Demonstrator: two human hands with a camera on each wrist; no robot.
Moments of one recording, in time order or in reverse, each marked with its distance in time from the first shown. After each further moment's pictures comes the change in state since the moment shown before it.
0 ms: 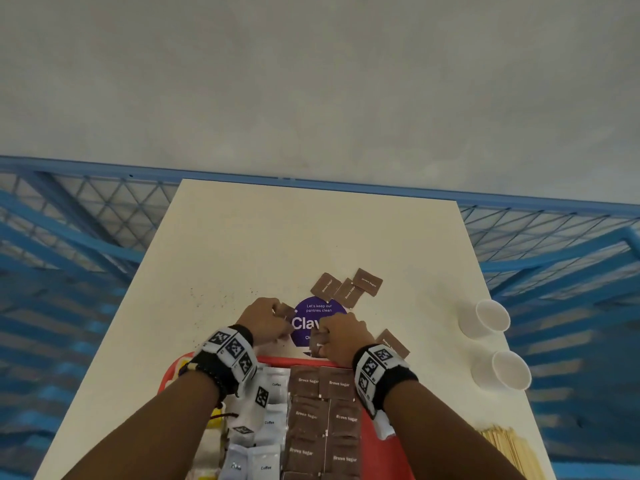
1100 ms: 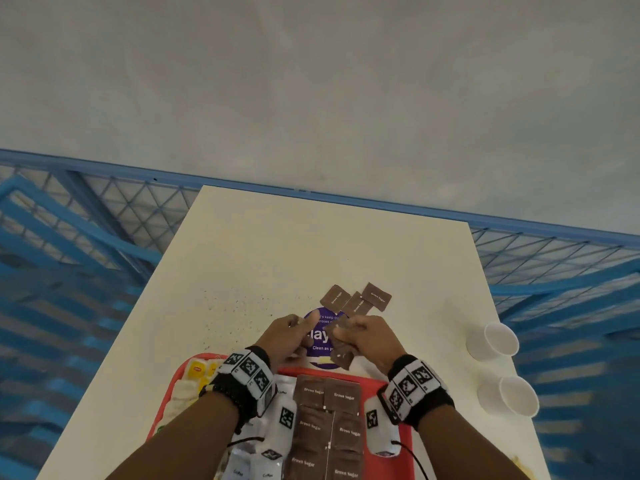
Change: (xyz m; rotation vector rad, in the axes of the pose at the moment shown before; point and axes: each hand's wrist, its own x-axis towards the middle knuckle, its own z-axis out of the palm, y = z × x) left_hand -0.025 0.004 0.025 -0.600 -0.082 -0.074; right_hand -0.011 0.021 -0.015 1.071 0.102 0.084
